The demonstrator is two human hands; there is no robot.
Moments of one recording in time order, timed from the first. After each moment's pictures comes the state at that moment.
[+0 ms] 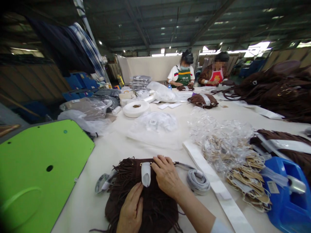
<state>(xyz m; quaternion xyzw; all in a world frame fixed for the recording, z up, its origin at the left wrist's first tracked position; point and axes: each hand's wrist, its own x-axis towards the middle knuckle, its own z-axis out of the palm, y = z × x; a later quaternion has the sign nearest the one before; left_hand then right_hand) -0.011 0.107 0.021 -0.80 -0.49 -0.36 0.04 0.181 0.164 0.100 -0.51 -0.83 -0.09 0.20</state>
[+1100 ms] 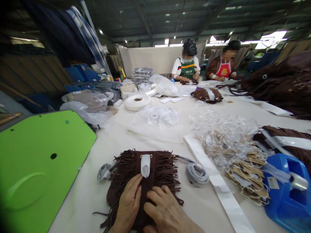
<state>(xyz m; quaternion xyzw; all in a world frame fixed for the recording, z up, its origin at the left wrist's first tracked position) -0.006 0.100 0.037 -0.77 -0.52 -0.37 -0.03 0.173 0.069 0.130 -0.40 -0.89 0.15 0.14</state>
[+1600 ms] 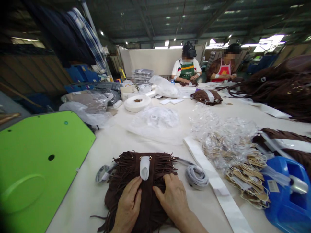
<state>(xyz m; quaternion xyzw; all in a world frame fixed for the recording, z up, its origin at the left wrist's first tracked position) -0.004 0.100 0.035 -0.77 -0.52 -0.36 0.02 0.172 0.101 0.087 -0.71 -0.67 0.17 0.17</state>
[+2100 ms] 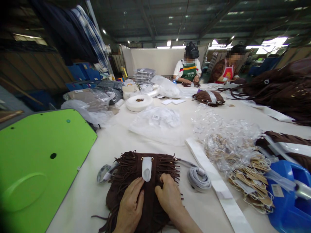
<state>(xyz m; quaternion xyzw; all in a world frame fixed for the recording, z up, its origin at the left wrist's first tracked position) -0.003 0.100 0.036 -0.78 -0.51 -0.37 0.03 0.148 0.116 0.088 -0.74 -0.62 0.22 0.12</state>
